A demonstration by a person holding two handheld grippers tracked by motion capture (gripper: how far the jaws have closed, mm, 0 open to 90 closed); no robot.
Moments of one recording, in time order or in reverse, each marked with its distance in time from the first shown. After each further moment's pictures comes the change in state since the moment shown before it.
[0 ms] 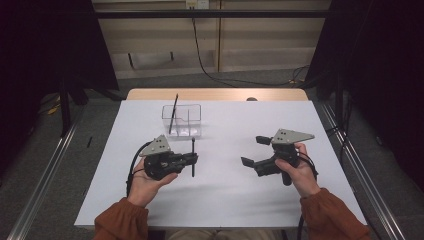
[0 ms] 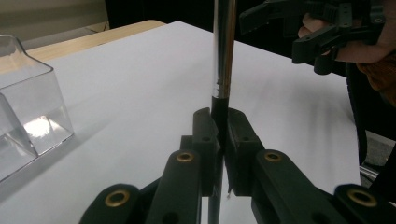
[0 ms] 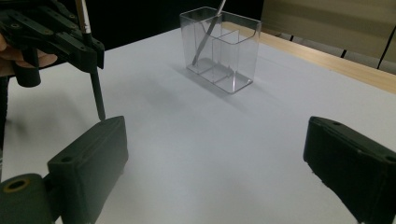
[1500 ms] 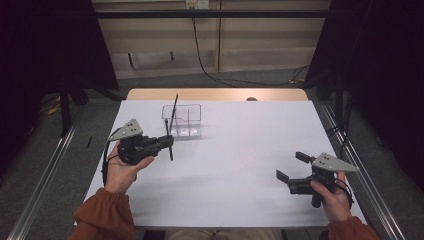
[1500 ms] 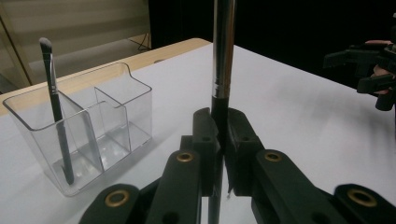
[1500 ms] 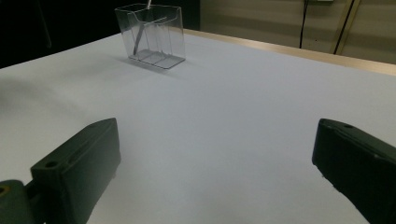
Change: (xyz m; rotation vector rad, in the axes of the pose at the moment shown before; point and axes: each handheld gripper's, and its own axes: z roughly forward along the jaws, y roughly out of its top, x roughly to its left) left arm 0.038 0.021 -0.050 -0.042 0.129 -0.020; right arm -0.012 -0.072 -0.077 -0.089 -0.230 0.081
